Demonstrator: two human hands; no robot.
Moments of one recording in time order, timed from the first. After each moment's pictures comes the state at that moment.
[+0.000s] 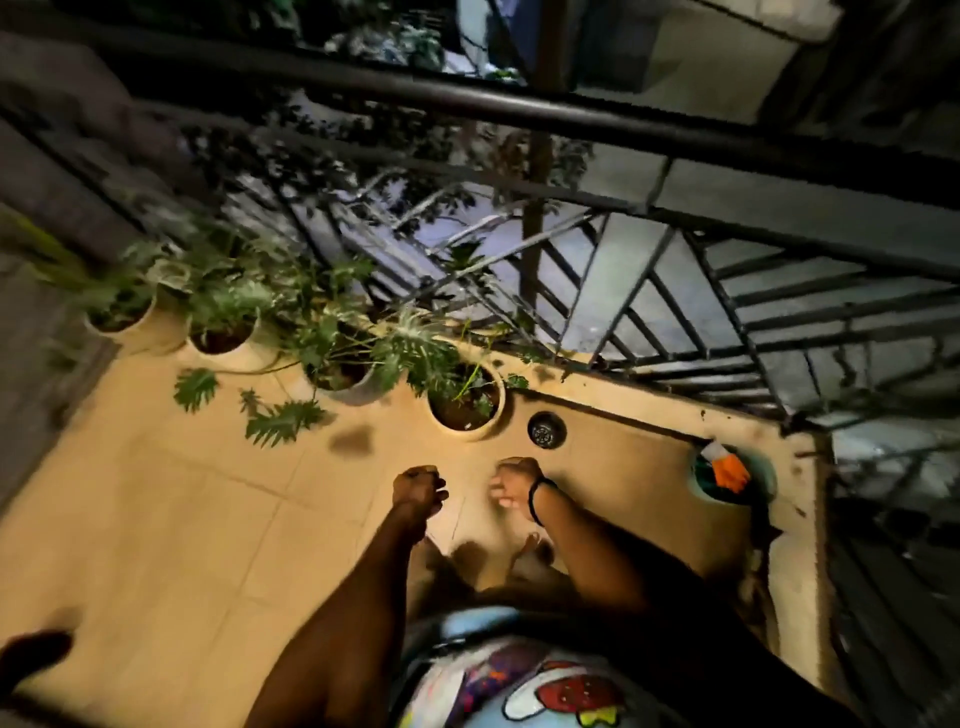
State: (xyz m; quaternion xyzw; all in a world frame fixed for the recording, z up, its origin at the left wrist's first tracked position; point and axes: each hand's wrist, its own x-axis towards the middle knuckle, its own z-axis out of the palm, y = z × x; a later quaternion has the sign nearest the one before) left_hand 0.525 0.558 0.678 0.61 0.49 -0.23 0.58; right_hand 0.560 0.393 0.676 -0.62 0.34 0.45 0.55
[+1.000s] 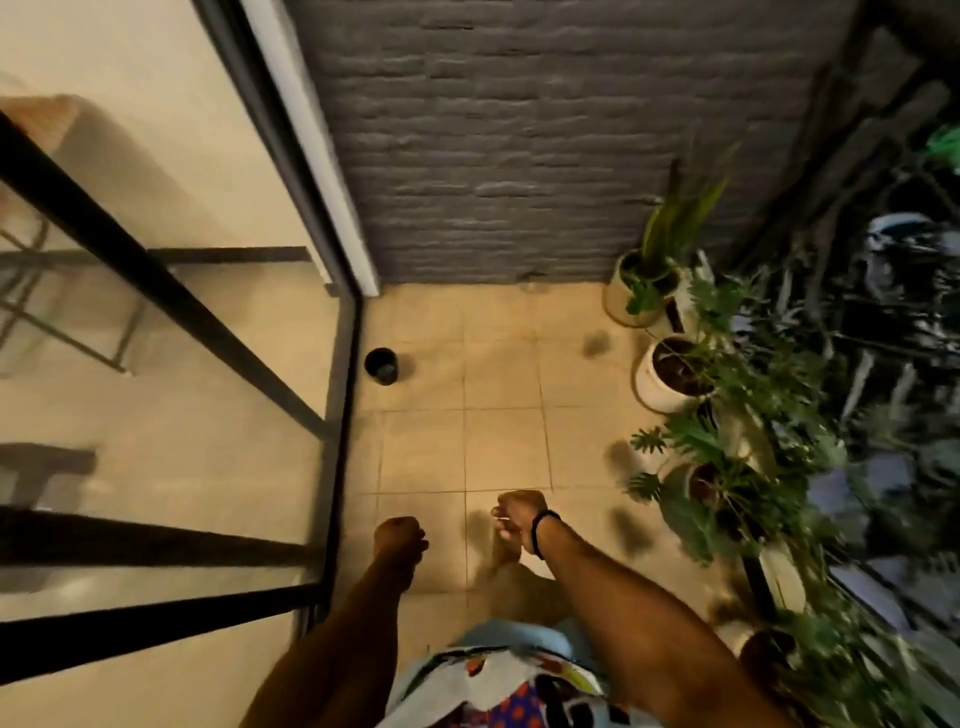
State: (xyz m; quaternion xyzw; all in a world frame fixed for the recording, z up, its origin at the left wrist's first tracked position) left_hand 0.129 1.039 0.636 0.23 0.78 0.10 0.57; right_hand 0.331 1.025 0.646 -0.75 -0.07 0.62 0.21
